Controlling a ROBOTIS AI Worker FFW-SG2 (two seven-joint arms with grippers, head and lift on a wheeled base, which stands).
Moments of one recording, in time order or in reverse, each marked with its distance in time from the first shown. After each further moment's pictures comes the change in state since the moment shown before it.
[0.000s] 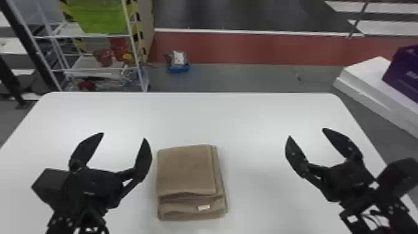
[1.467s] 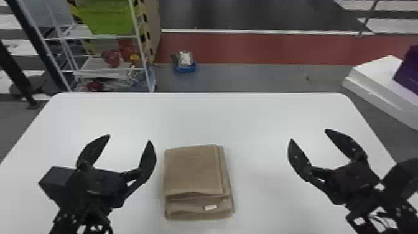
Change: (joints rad) left arm -0.004 0.000 0.027 0.002 0.025 0.031 -0.036; right arm -0.001 0.000 0.013 -0.003 0.024 0.007 0.037
